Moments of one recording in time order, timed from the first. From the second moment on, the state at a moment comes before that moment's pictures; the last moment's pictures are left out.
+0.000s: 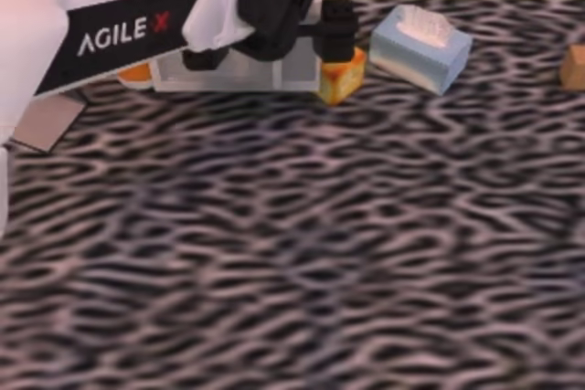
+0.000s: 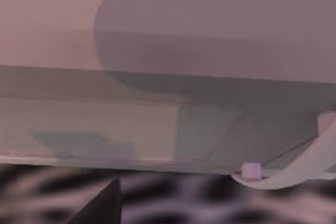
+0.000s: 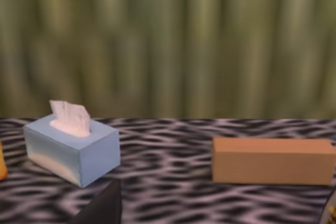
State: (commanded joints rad) left arm -0.59 2.12 1.69 -0.51 -0.36 -0.50; right arm 0.00 0.00 0.00 0.00 0.00 0.00
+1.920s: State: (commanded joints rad) left arm -0.59 2.23 1.69 -0.42 -0.33 -0.47; right arm 0.00 0.00 0.00 0.00 0.00 0.00
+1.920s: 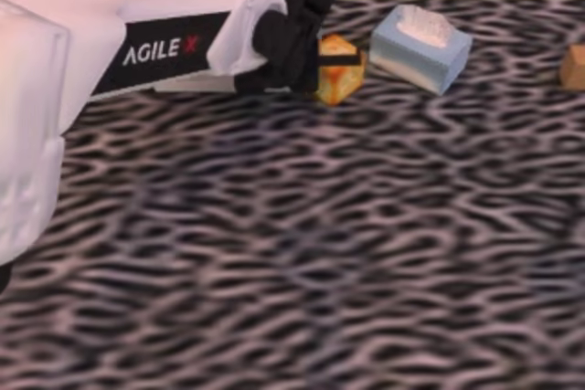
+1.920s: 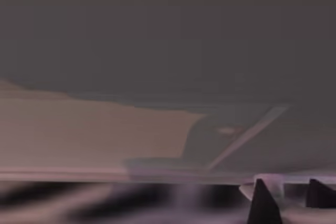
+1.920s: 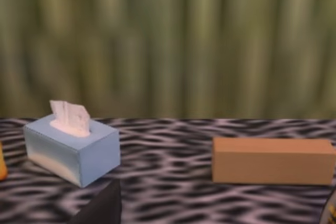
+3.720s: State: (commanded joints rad) left arm -0.59 2.18 1.61 -0.37 -0.36 -0.49; right arm 0.00 0.00 0.00 0.00 0.00 0.00
